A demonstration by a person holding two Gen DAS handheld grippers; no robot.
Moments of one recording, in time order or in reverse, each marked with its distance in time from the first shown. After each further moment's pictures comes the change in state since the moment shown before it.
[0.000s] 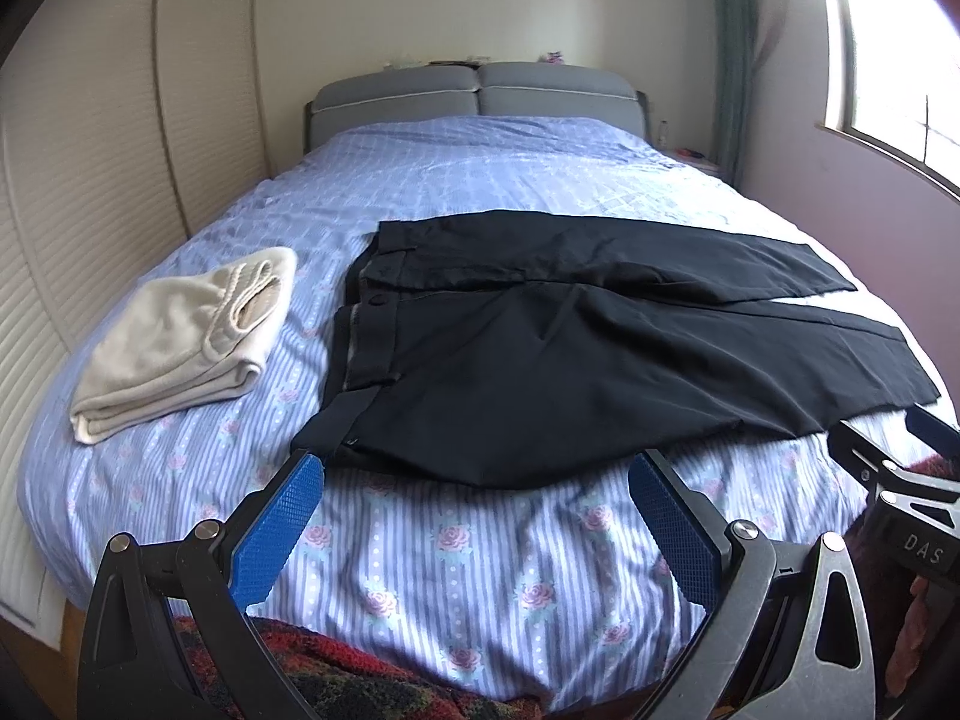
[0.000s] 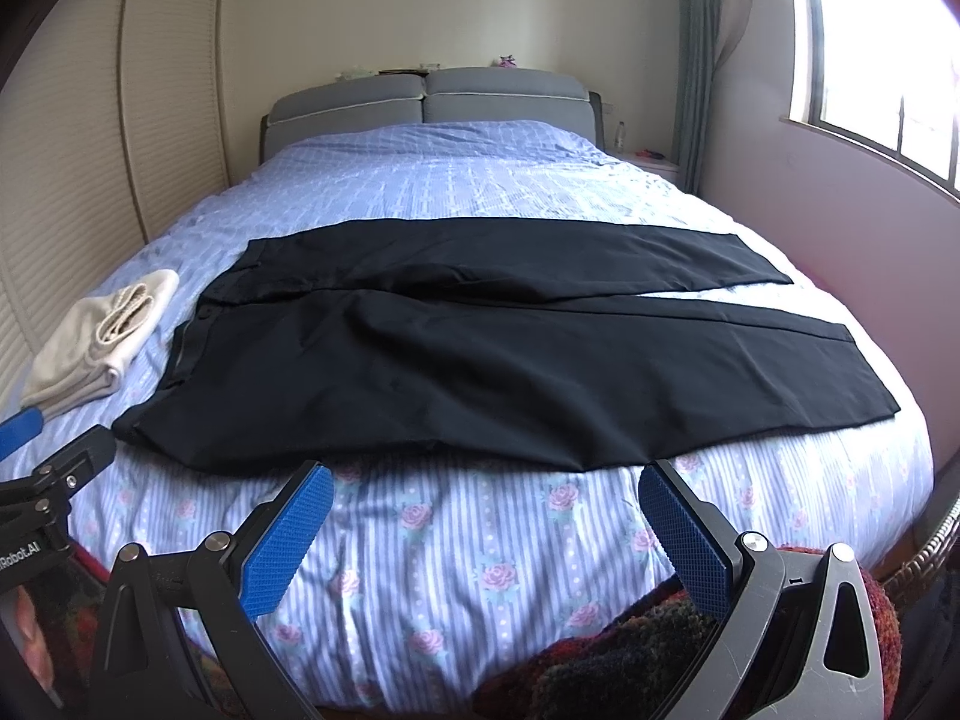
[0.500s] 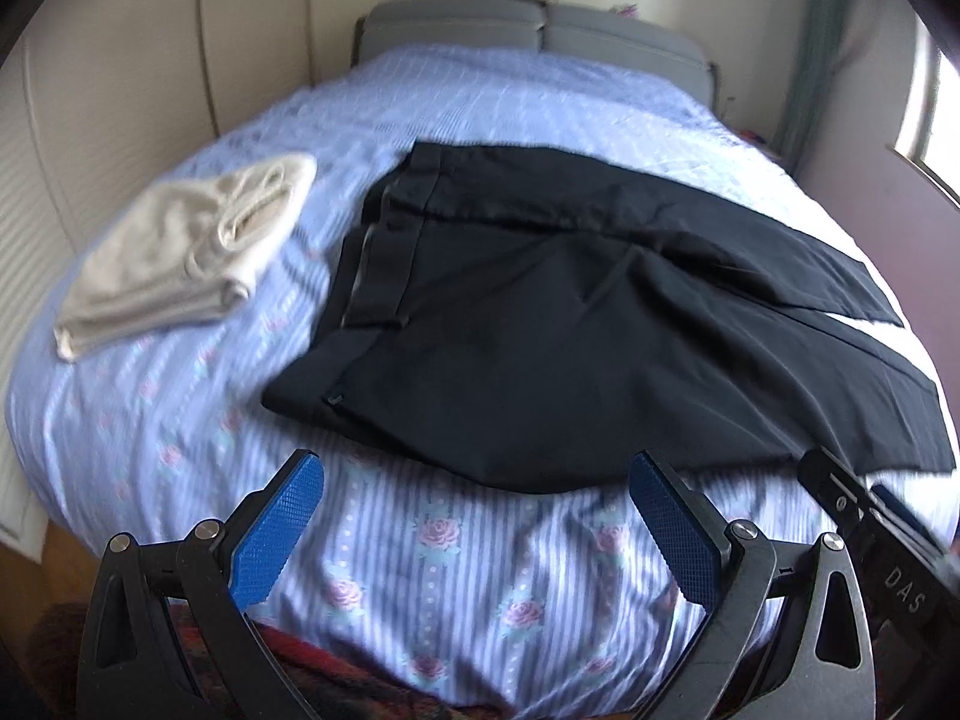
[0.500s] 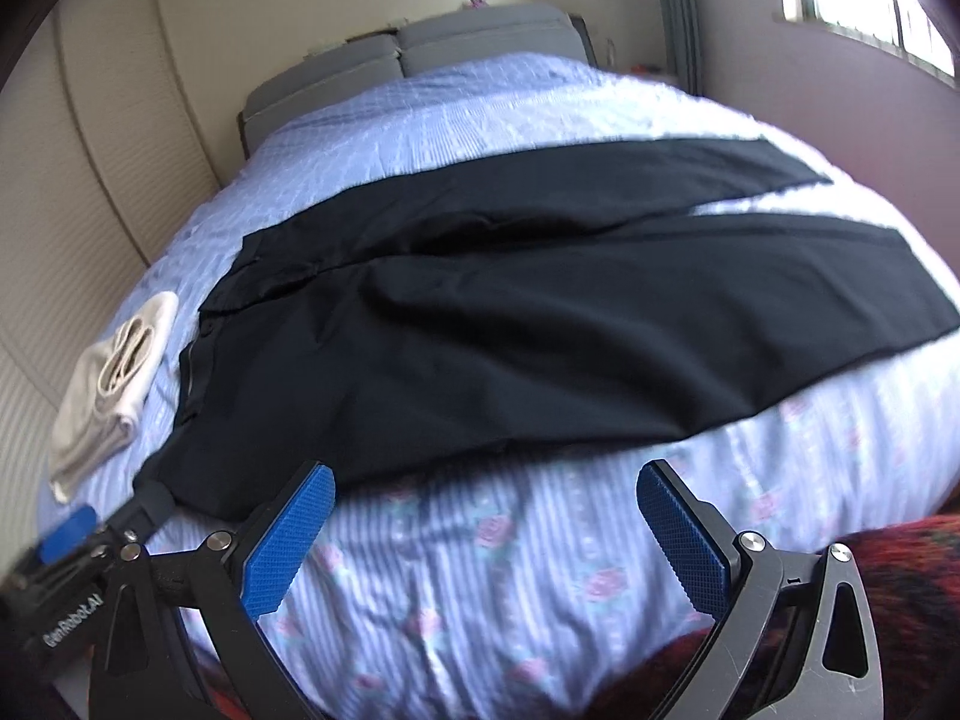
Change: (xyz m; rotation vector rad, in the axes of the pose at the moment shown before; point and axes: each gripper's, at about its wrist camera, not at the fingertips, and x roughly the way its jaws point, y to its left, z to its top) left arm 0.065 0.010 0.014 -0.176 0.189 0.035; right arm 0.072 0.017 0.010 0.191 0.175 0.112
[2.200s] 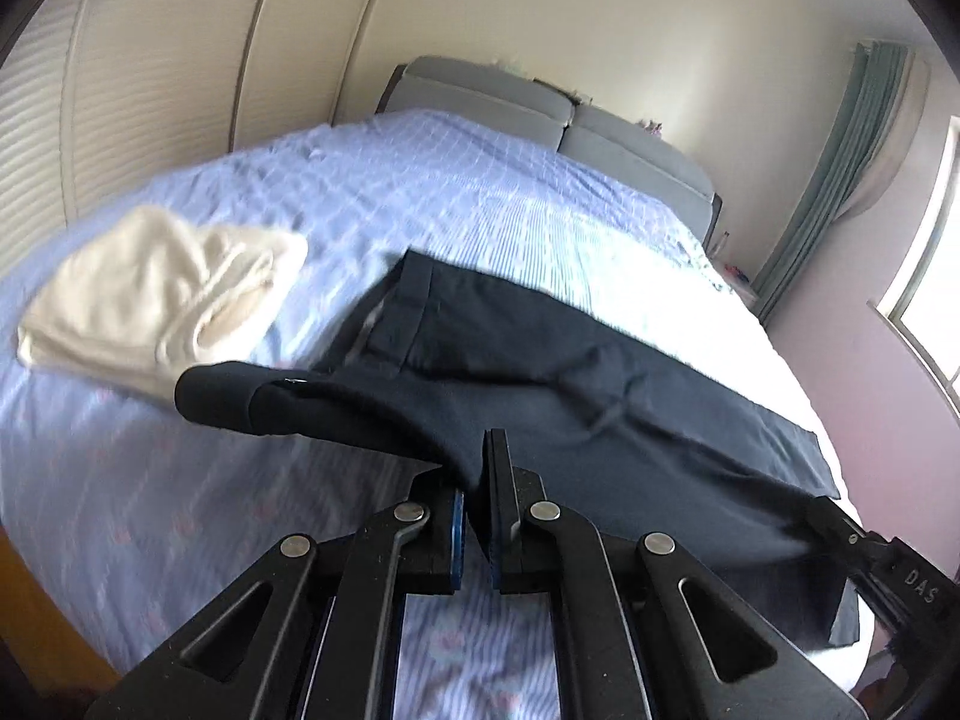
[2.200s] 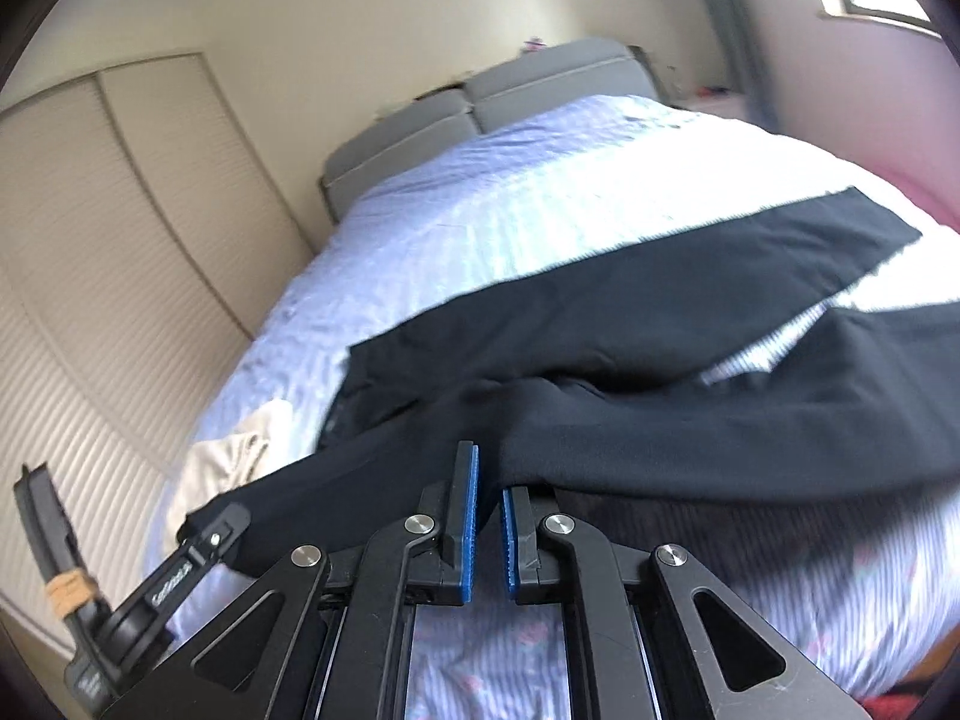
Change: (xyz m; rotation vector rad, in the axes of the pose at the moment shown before) left arm -0.026 0.028 0.094 -0.216 -0.187 -0.158; right arm -0.033 0.025 0.109 0.011 -0.130 0.279
